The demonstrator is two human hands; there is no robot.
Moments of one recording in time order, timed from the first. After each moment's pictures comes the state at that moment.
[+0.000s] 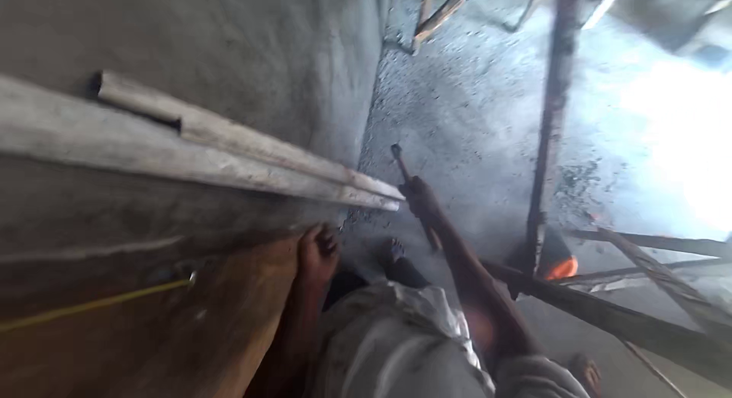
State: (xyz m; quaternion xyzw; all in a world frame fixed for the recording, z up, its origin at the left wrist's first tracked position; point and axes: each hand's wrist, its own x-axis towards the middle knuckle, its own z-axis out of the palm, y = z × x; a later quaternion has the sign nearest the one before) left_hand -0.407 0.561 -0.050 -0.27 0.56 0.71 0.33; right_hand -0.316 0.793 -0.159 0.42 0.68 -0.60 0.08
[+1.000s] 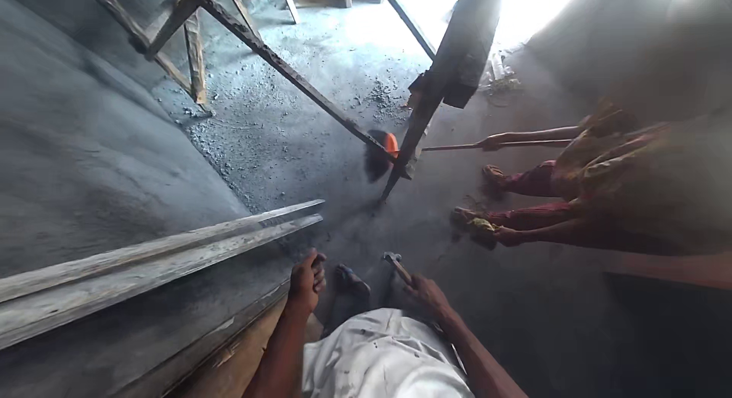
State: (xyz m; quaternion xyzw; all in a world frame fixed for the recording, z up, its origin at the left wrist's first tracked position) left_hand -0.313 0.527 -0.122 0.10 0.67 0.33 0.66; right_hand -0.022 0.434 -0.199 0.71 0.43 -0.55 0.11
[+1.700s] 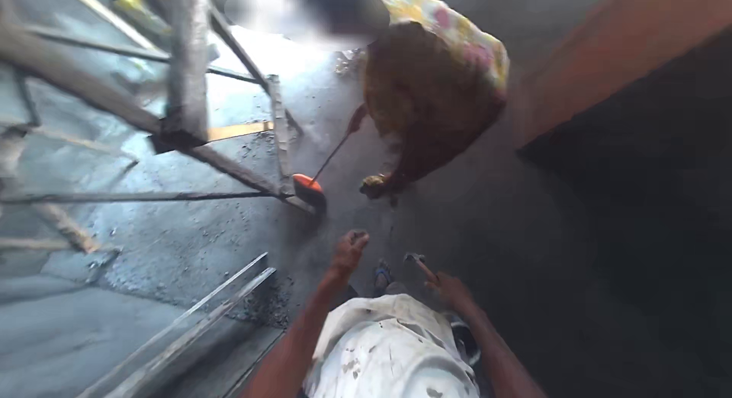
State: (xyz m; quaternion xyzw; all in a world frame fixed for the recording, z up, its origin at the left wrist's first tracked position) left_hand 0.088 0.451 -0.100 0.60 0.47 -0.06 0.65; right_hand 0.221 0.192 -0.188 0.81 0.15 -0.56 -0.06
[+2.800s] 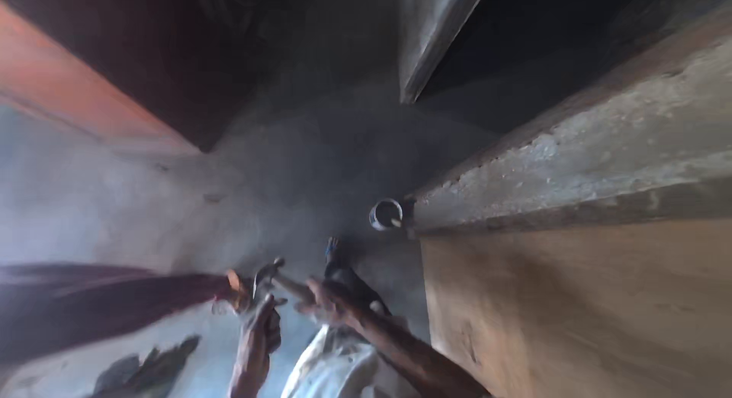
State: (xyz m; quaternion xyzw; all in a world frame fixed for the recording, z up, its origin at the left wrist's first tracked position) left_hand 0.314 0.349 -0.118 0.64 0.16 -0.47 0.59; right_hand 0.220 0.182 -0.105 0.75 -0.25 -0.25 -0.55
